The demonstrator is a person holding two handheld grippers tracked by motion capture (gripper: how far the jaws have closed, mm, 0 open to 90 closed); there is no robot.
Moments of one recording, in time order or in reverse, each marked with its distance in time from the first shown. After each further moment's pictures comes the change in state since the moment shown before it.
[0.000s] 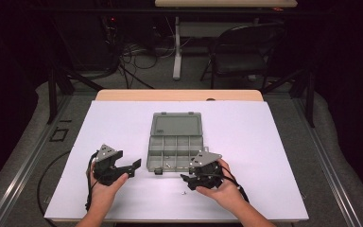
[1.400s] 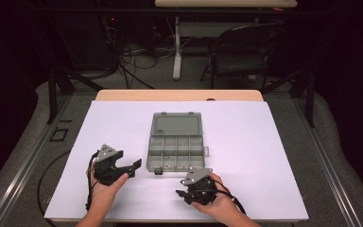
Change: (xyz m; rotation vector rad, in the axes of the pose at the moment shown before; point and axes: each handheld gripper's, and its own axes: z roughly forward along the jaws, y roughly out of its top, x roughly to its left) left arm 0.000 0.000 0.001 0.000 -0.005 0.007; right arm 0.038 -0.016 0.010 0.081 0.152 -0.038
